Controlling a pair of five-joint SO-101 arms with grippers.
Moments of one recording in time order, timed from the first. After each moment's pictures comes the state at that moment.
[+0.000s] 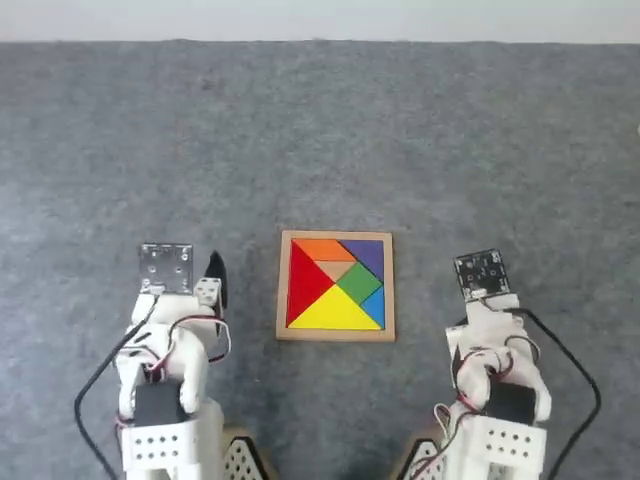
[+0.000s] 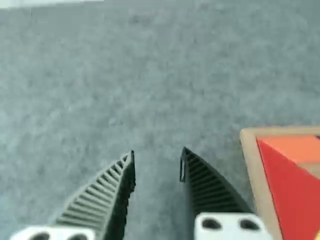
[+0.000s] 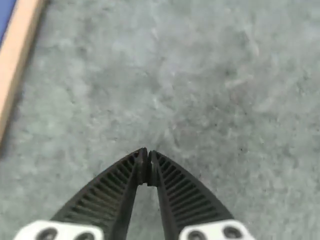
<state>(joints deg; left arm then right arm) -11.4 -102.0 97.1 51.4 -0.7 7.2 -98.3 95.7 62.6 22.5</state>
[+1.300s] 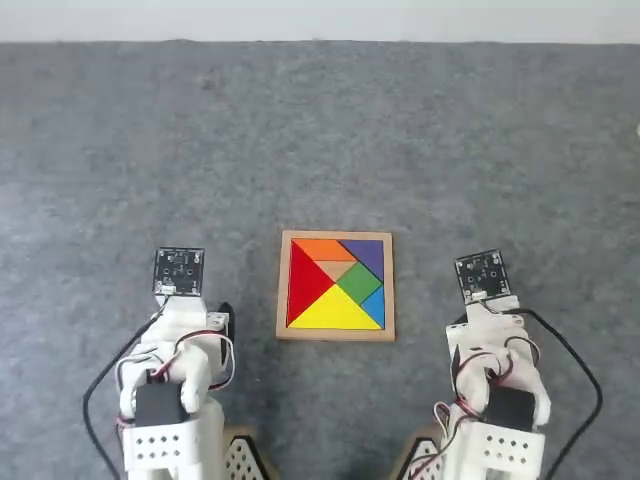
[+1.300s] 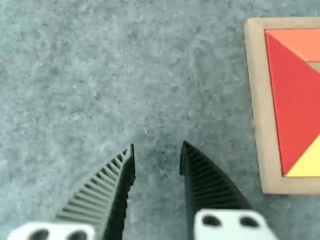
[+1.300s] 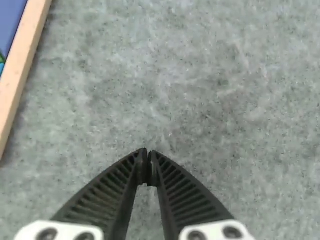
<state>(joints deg) -11.4 -102.9 97.0 72.0 -0.4 7.0 -102.7 95.6 66.4 22.7</state>
